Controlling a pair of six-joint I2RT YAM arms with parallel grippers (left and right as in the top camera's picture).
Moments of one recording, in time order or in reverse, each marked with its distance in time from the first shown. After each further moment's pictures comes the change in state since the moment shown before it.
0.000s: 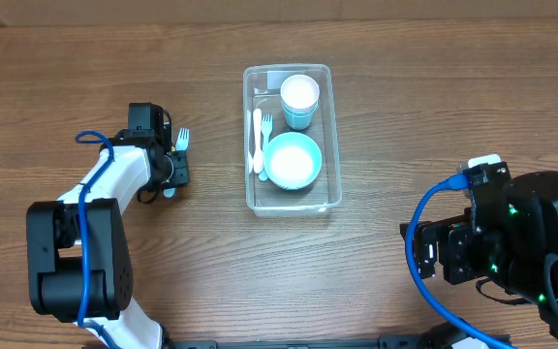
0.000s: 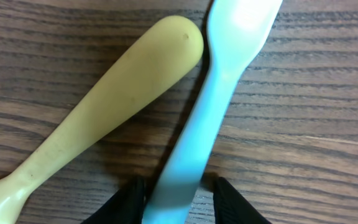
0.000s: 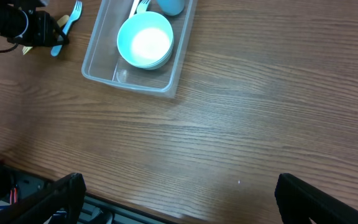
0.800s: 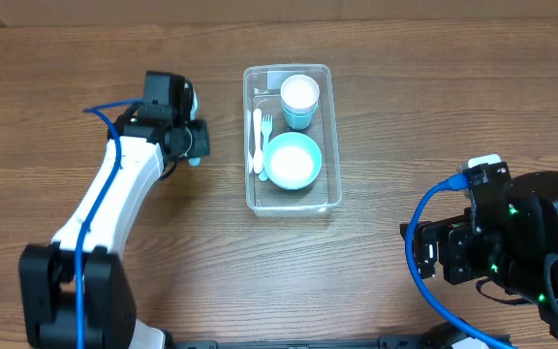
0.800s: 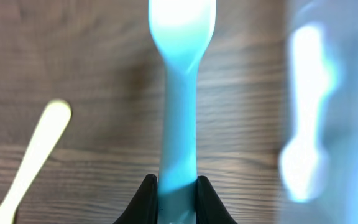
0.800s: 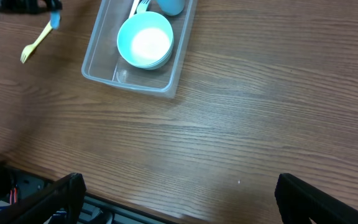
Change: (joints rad) left arm -0.151 -0.169 0.185 -0.127 0.008 -0.085; right arm 0.000 0.000 0.000 0.000 0.000 0.000
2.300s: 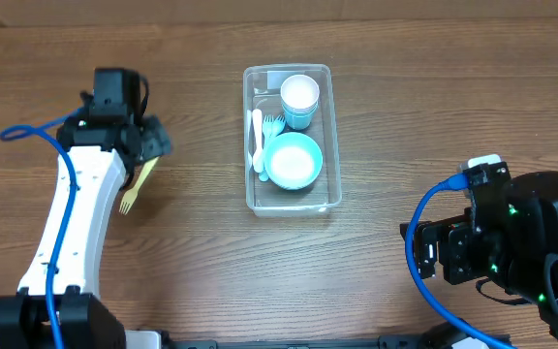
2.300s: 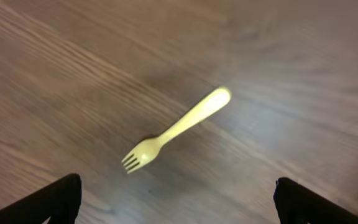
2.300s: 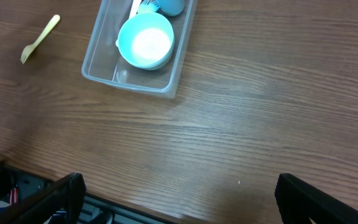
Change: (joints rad) left arm 0.146 -0.118 0.050 -0.266 -0.292 -0.199; right arm 0.000 0.000 0.000 0.000 0.000 0.000
